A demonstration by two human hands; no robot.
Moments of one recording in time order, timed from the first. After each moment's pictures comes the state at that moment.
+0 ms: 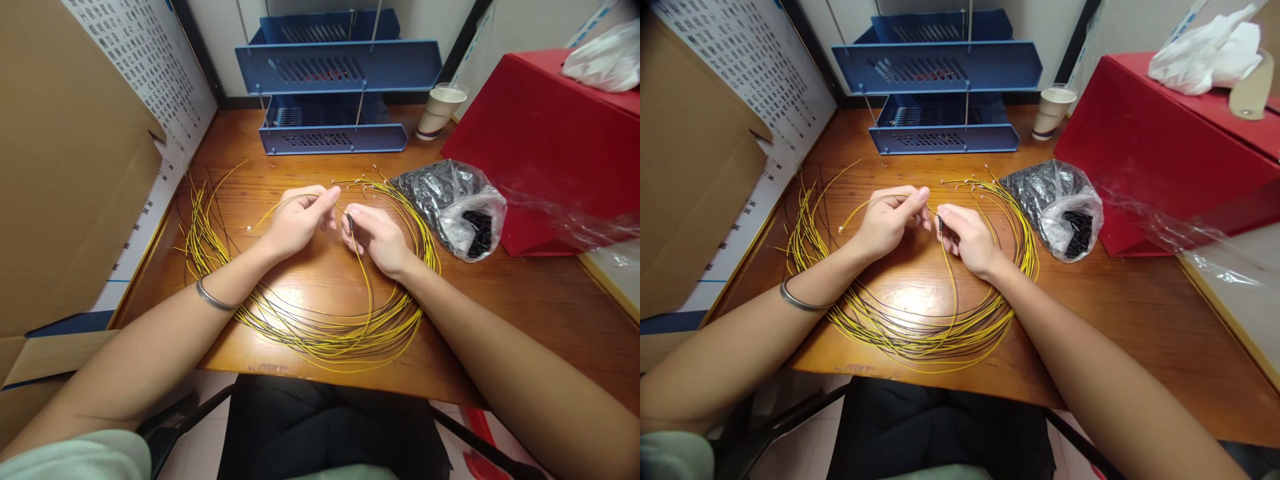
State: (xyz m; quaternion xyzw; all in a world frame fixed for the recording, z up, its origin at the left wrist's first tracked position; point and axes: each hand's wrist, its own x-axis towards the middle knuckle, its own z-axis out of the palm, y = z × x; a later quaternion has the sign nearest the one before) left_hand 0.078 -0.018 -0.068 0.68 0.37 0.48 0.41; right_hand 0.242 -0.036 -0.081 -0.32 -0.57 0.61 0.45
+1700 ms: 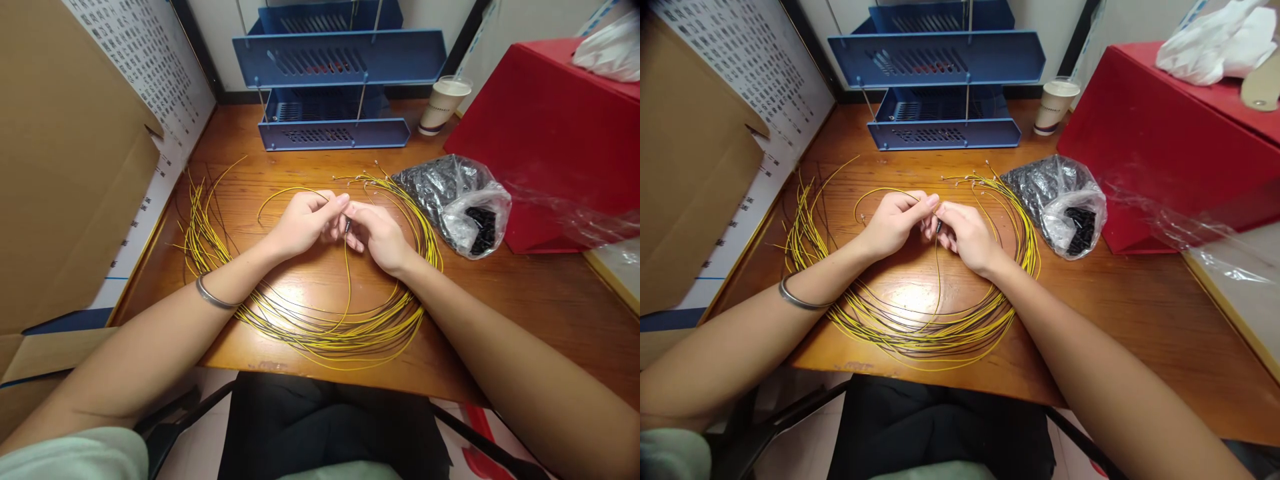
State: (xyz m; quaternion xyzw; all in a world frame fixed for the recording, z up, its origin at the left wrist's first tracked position) left_hand 0.082 -0.017 -0.077 0.68 0.32 0.43 0.51; right_hand 0.240 -0.033 -0.084 -0.32 -0.58 0.59 0.46
